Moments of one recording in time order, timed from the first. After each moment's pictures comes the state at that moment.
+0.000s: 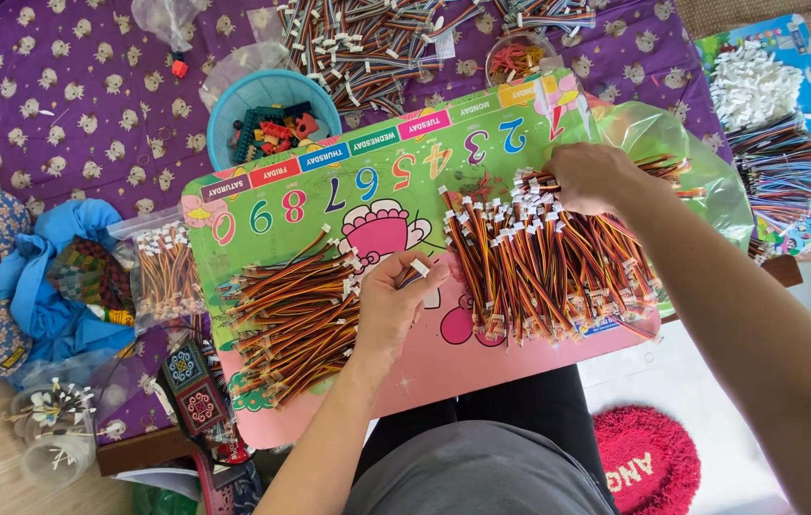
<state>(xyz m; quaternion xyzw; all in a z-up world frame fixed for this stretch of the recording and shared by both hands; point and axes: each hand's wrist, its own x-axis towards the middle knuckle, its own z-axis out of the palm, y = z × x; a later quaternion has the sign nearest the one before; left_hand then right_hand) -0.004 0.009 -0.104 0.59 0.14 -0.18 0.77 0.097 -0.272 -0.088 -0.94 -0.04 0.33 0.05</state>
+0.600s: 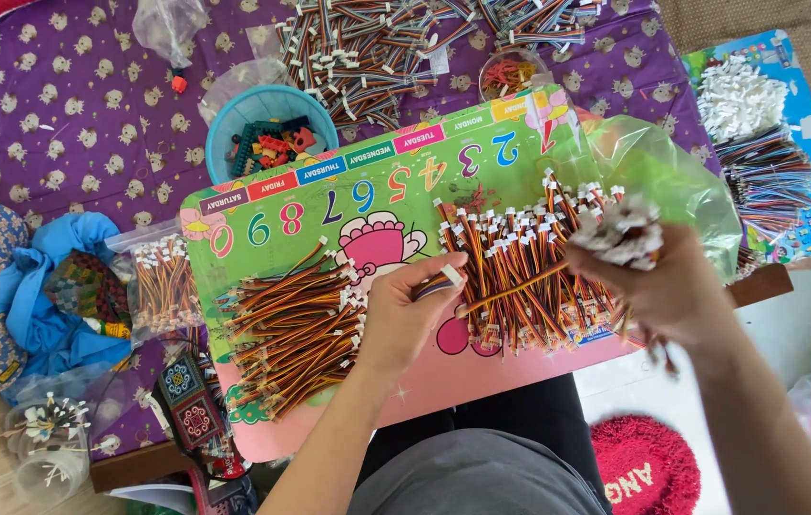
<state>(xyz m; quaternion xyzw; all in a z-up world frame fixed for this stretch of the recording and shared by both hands) -0.001 -0.009 -0.059 0.59 0.10 -0.25 0.76 -0.027 -0.263 -0.005 -0.83 0.20 0.09 0.51</state>
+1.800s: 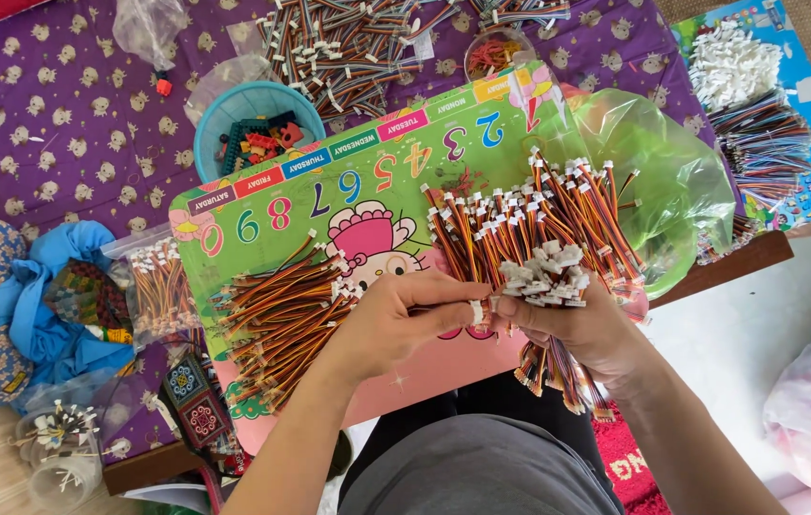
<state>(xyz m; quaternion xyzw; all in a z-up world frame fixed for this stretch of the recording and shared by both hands) -0.003 0.011 -0.021 0.62 -0.18 -0.33 0.68 -0.061 -0.187 0.001 -0.57 0.17 0.11 0.80</state>
